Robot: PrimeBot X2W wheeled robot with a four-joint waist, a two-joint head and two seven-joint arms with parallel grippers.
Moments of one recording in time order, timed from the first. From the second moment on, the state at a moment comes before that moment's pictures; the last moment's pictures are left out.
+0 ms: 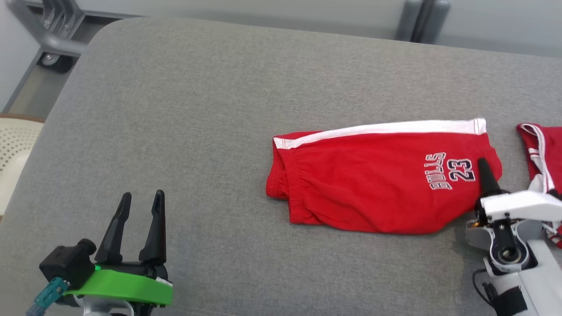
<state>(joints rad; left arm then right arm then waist) 0.02 0.14 -0.20 0.00 -0.59 -0.03 -0.26 -0.26 -0.14 0.03 0.52 1.21 0.06 -0.11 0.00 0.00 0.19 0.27</state>
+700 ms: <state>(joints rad) 0.06 0.12 -0.20 -0.03 -0.55 -0.06 -0.26 -0.13 -0.16 0.14 0.51 1.08 -0.03 -0.11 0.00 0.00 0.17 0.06</state>
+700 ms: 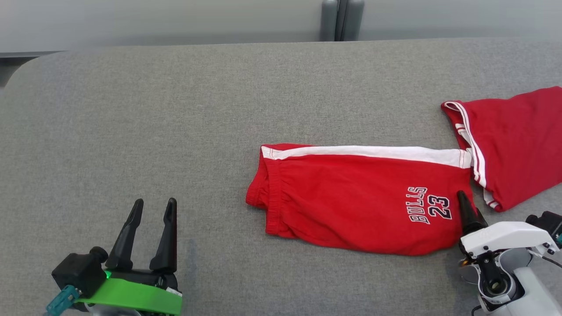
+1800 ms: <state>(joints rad) 0.06 0.08 -0.16 0.00 -0.52 -0.08 -0.26 -0.20 -0.29 0.01 0.37 1.12 -0.06 -0.07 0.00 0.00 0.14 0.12</state>
